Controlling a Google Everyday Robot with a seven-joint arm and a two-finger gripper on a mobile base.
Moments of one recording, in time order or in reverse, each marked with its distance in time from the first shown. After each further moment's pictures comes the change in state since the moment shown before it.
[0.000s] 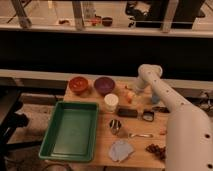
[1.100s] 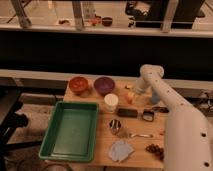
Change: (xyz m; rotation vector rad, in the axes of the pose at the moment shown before) arm 0.016 0.006 0.002 -0.024 0.001 0.017
